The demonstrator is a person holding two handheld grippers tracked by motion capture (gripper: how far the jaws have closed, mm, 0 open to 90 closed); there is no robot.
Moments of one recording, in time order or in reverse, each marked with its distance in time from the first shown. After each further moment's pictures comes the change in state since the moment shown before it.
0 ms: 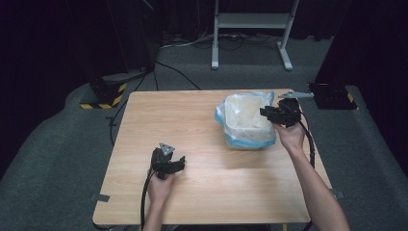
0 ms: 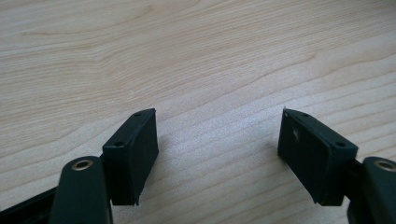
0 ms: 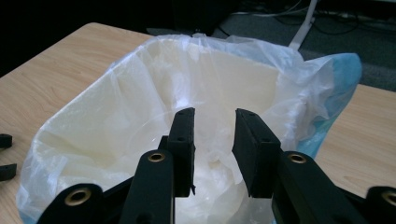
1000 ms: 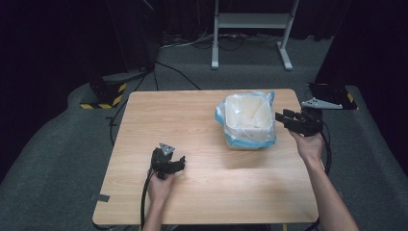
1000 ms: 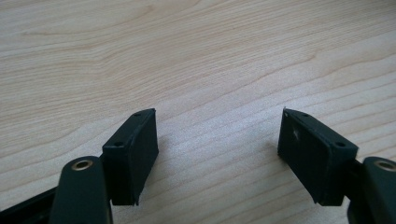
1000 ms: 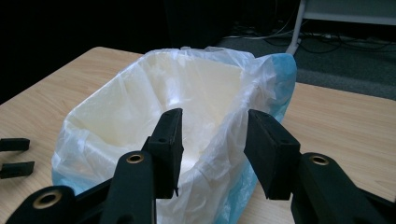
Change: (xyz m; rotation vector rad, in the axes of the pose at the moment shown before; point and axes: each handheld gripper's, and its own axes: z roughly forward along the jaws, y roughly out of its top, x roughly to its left) left arm 0.000 0.000 0.000 0.000 0.001 -0.001; right arm -0.012 -0.022 -0.059 -0.099 -0.013 0.028
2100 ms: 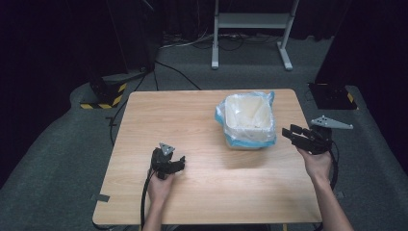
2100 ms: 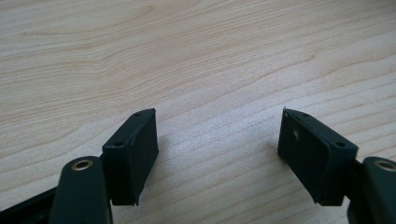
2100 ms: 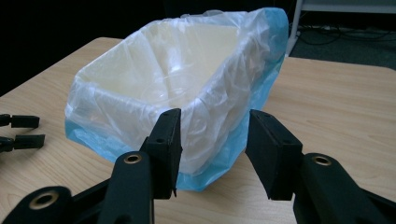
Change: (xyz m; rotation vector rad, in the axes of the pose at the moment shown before) left arm 0.000 0.000 0.000 -0.002 0.001 -0.003; right arm -0.001 -0.046 -0.029 -0.003 0.004 0.036
